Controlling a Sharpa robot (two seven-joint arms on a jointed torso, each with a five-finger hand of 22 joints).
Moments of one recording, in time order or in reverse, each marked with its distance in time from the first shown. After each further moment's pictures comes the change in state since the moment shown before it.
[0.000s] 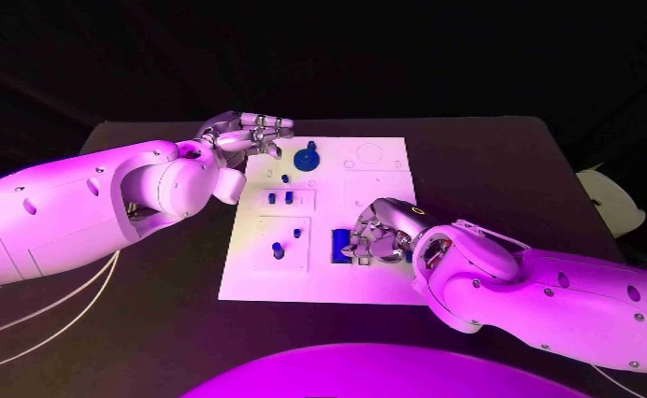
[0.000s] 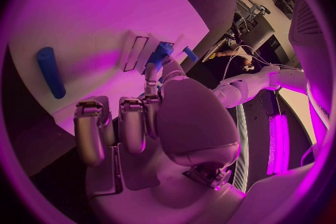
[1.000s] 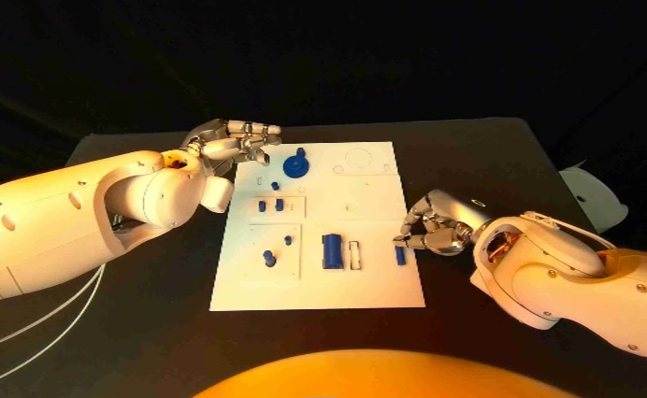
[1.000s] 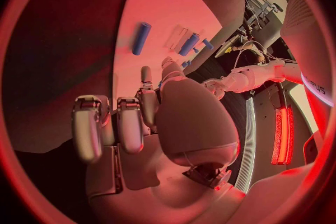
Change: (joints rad) left arm -0.001 -0.012 -0.001 0.003 0.000 0.001 0.005; left_hand 0.004 0.004 0.000 0.000 0.000 0.000 0.000 0.004 0.000 -0.007 0.000 0.012 0.002 0.000 0.000 0.000 -0.001 0.000 0.000 0.000 0.000 -0.001; right arm 0.047 -0.282 0.003 0.093 0.041 0.034 0.066; right_hand 0.012 0.009 -0.016 0.066 0.028 -0.016 0.046 -0.147 -0.095 -0.045 0.045 -0.170 0.083 0.002 0.027 -0.029 0.001 0.000 0.002 0.027 -0.071 0.001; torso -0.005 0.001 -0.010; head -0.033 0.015
